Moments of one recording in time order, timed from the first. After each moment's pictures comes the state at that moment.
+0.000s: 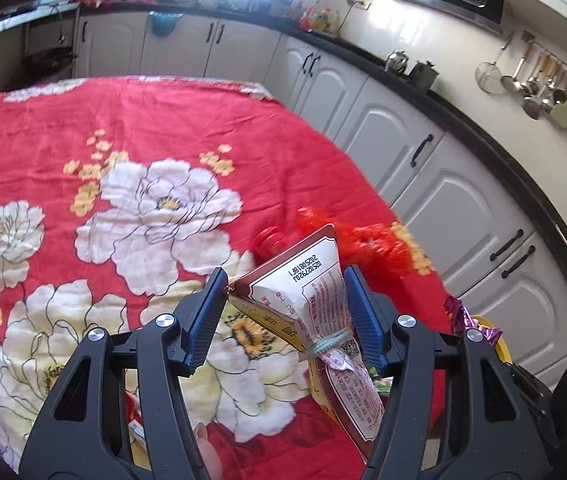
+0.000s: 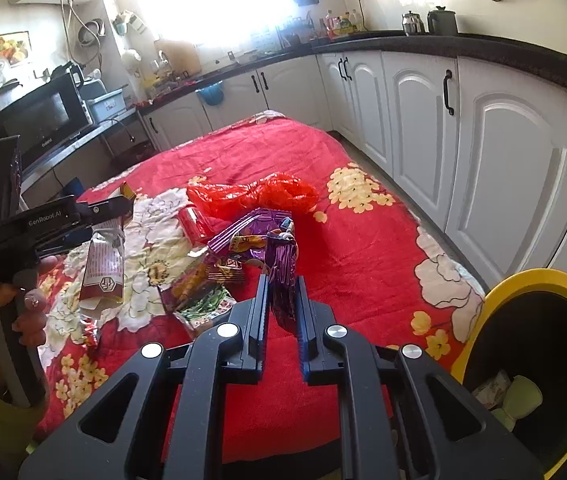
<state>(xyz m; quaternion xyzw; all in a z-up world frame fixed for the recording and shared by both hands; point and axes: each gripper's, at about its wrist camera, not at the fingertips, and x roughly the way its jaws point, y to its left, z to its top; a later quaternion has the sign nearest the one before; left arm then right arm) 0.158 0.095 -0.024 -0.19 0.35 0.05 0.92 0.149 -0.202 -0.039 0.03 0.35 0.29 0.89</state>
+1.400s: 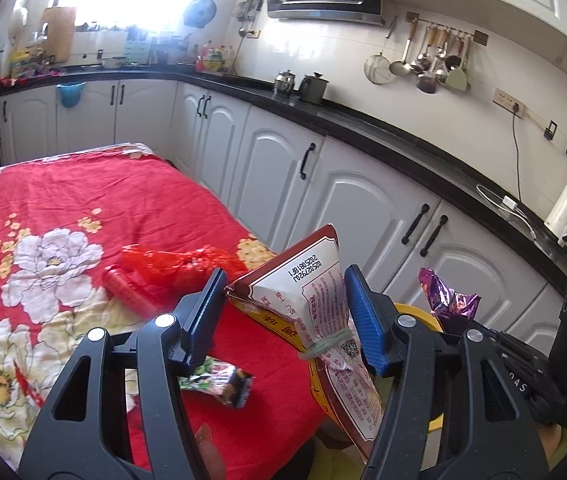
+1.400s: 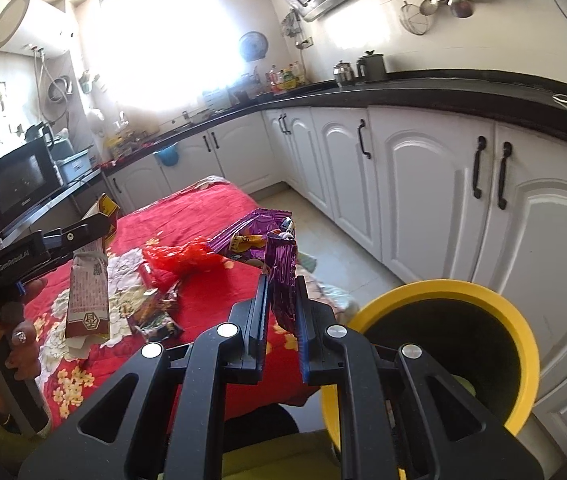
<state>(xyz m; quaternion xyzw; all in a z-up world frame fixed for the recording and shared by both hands) 0.137 -0.044 0.025 -0.11 0.27 -0.08 0.95 0.106 -0.325 -0.002 0.08 0.28 0.20 0.94</state>
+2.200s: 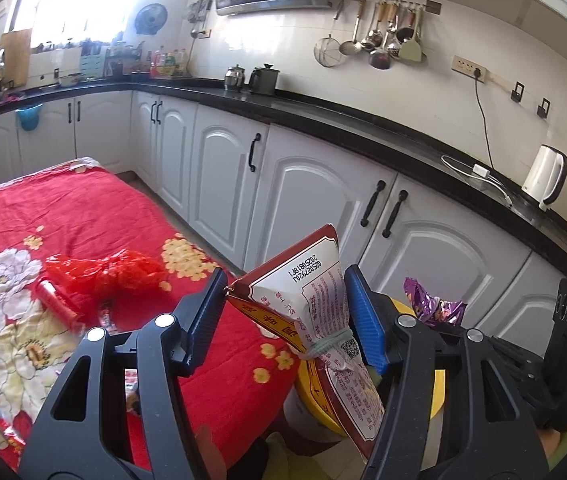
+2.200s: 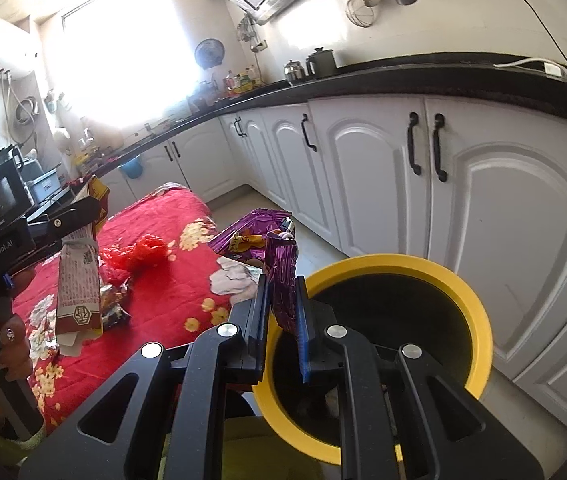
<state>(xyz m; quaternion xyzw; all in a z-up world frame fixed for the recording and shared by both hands) 0.147 -0.127 0.017 -0.06 0.27 -0.14 0.95 0.091 -0.393 -0.027 0.11 0.29 0.14 0.94</state>
